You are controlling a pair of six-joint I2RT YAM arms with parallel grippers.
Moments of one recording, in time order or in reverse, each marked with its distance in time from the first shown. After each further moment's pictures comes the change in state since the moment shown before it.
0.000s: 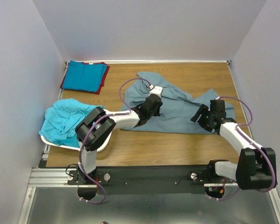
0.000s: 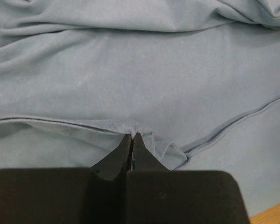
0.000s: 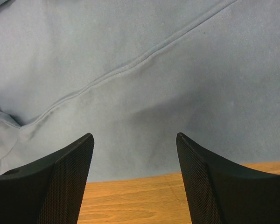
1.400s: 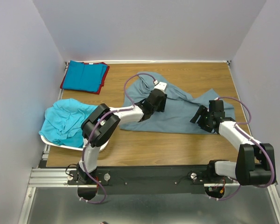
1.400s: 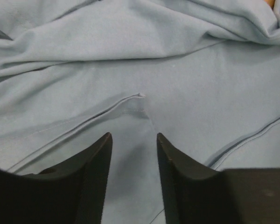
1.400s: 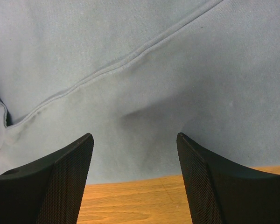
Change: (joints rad) left arm 0.019 0.116 0.168 -0.047 0.025 0.064; right arm 0.000 0.048 0.000 0.003 0.001 -0.013
